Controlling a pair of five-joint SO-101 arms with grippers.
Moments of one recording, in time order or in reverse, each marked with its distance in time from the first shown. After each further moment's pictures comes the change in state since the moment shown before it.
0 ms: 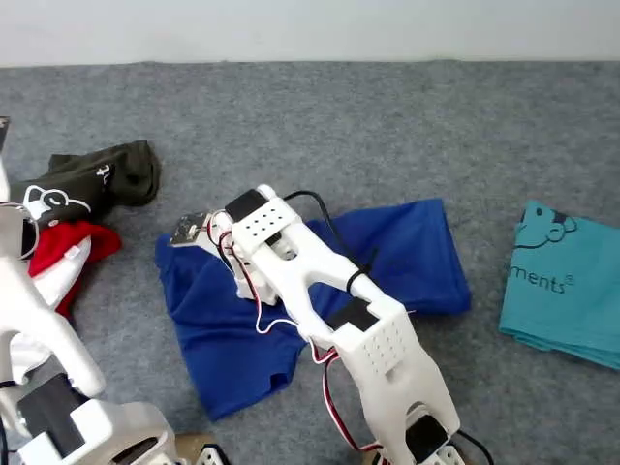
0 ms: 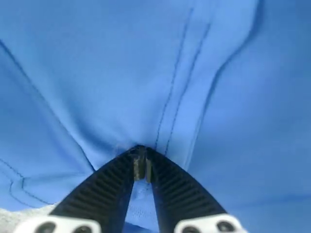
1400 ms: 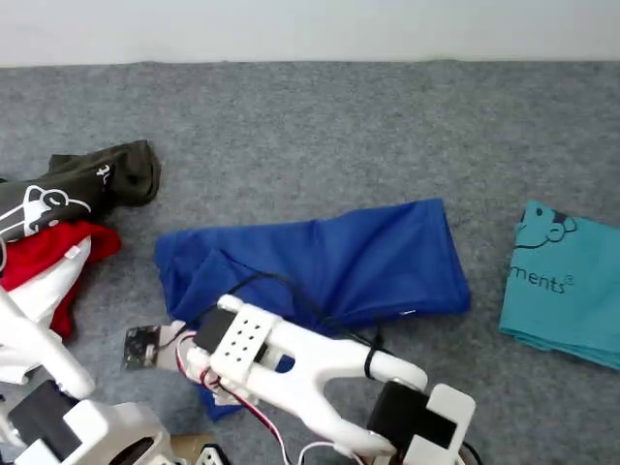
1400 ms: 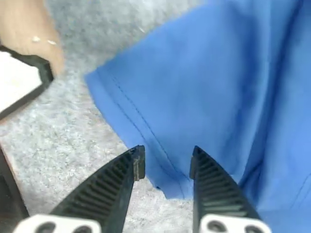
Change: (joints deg) left arm -7.9 0.0 0.0 0.0 -3.9; right arm -24.8 -36.0 44.7 -15.3 -6.2
